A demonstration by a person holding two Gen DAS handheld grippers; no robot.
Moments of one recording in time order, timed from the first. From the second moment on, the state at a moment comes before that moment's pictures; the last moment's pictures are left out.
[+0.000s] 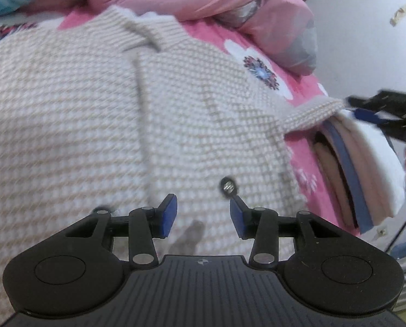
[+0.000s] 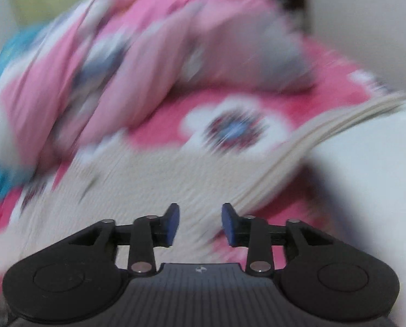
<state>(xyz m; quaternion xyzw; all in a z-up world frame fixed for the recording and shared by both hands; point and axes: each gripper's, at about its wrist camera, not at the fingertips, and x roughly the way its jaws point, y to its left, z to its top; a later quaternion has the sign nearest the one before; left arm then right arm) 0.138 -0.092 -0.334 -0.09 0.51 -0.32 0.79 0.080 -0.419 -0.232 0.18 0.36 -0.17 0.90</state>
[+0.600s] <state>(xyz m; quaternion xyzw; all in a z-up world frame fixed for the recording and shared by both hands) 0.138 -0.136 -0.360 -0.06 0.54 -0.22 0.81 0.063 -0.682 -0.226 0.40 0.28 -0.32 0.82</state>
